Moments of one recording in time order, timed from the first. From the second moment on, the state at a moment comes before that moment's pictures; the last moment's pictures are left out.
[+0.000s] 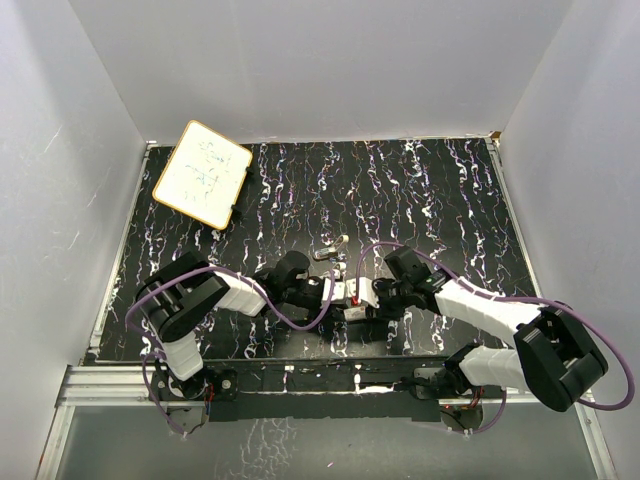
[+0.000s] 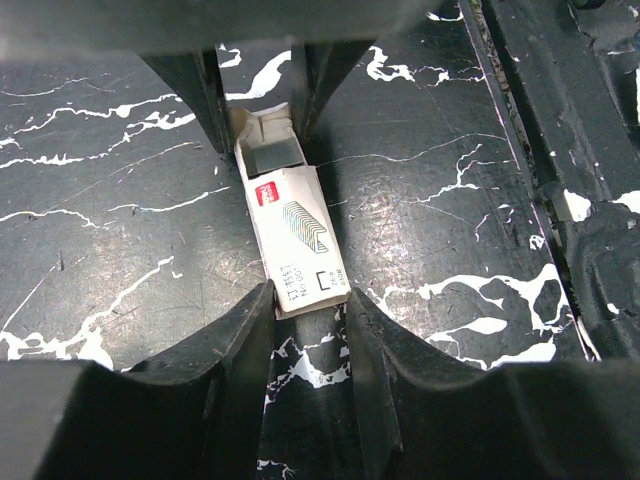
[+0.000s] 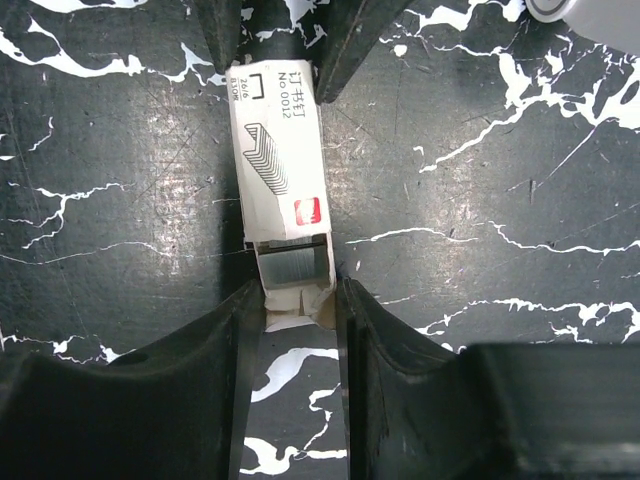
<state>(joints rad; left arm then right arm) -0.86 1.76 0.59 0.59 0.78 0.47 0.59 1.22 0.52 -0.37 -0.46 -0.94</state>
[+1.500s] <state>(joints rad) -0.93 1.83 0.51 0.93 0.53 0.21 0.54 1.31 0.58 -0.38 -0.54 -0.94</state>
